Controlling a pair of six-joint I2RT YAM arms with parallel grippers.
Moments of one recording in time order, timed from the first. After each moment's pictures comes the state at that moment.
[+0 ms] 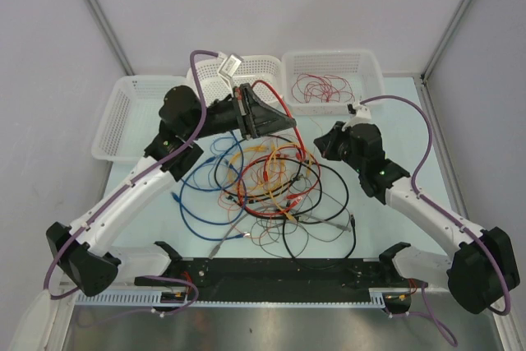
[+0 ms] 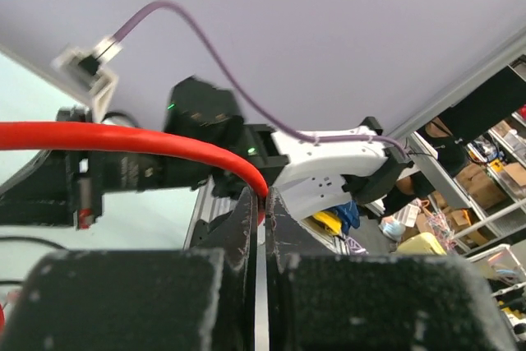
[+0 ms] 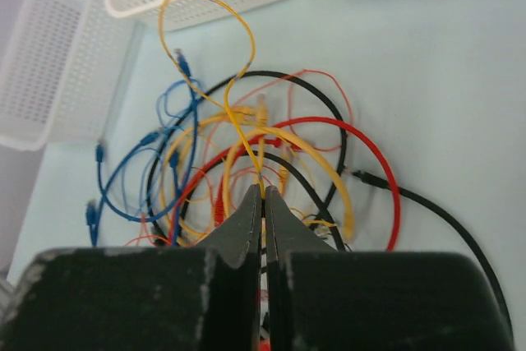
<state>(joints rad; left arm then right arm) -0.65 1.22 1.23 0.21 0.74 -0.89 0.51 1.12 0.76 0.05 -0.01 0.59</state>
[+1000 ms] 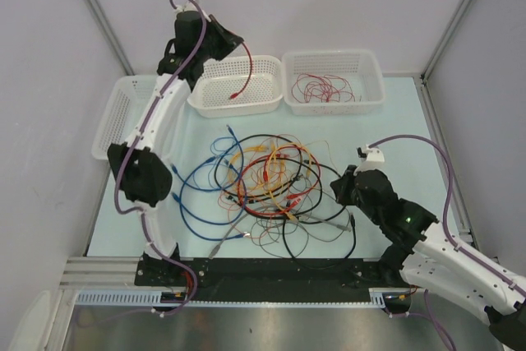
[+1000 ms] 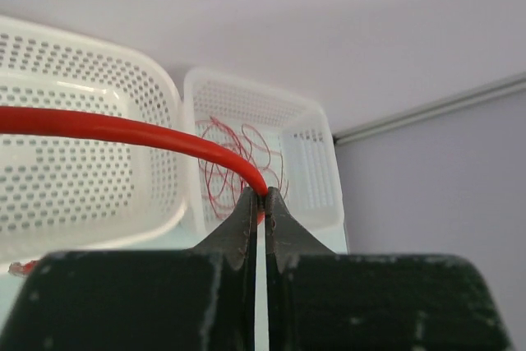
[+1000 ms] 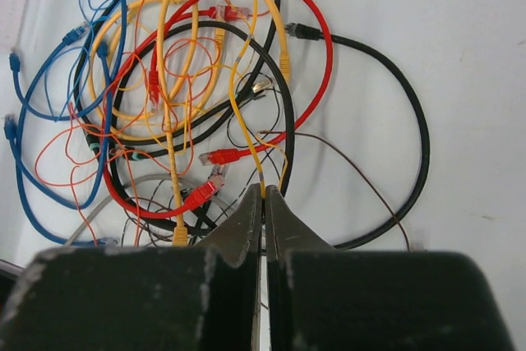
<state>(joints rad) -0.27 1.90 2.01 -0.35 0.16 -0.79 0.80 0.67 0.58 -0.43 0.34 0.66</state>
